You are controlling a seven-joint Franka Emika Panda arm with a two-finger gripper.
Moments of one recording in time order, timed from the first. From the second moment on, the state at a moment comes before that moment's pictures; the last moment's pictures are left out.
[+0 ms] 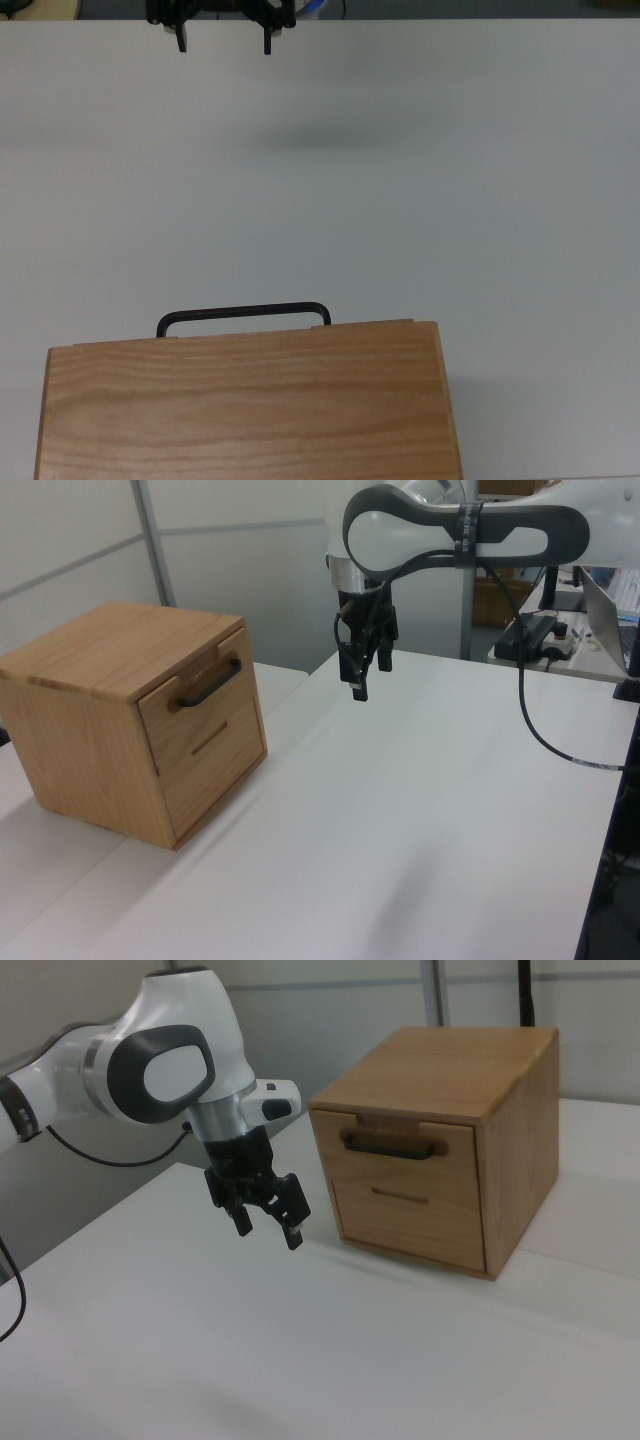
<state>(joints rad) -0.03 0.04 0.05 -1.56 -0.07 1.59 -0.05</state>
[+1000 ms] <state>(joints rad) -0.06 0.03 0.05 -1.53 0.02 1.59 0.92</state>
